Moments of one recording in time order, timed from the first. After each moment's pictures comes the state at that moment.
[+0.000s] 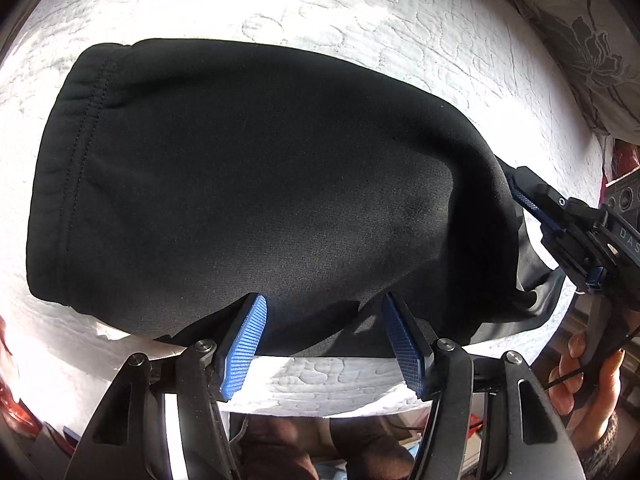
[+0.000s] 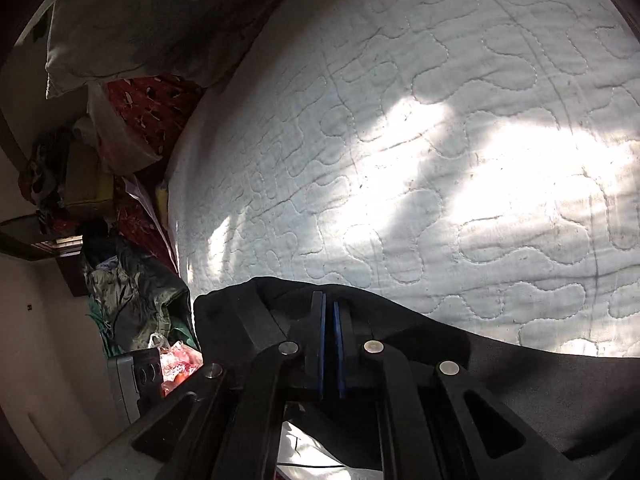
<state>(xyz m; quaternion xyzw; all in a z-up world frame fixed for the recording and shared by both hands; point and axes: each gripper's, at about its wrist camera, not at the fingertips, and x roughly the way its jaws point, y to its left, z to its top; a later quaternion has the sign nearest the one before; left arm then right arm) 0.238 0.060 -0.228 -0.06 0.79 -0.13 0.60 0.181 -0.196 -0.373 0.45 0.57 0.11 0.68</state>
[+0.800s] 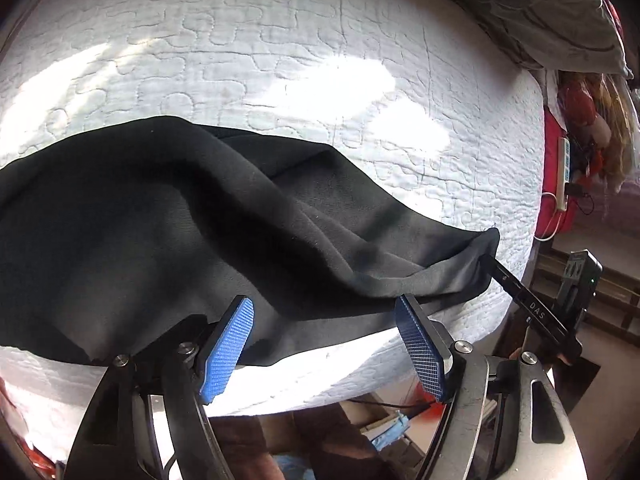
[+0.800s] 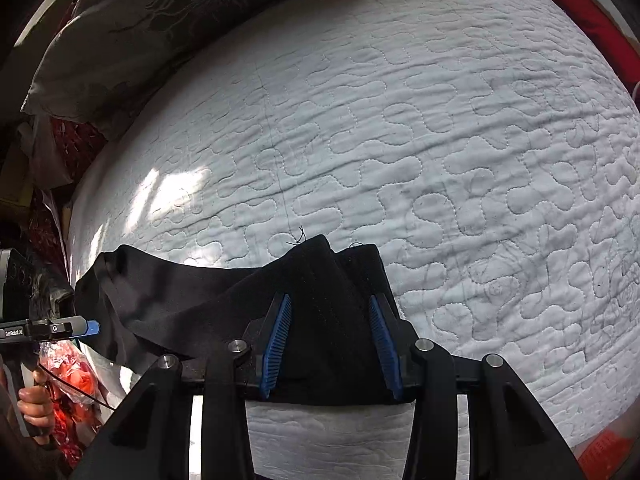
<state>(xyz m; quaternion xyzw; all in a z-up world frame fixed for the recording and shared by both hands) 0.244 -0.058 -0.208 -0.04 0.79 -0.23 0.57 0.029 -0.350 -0.351 0.33 0.59 -0.08 0.74</state>
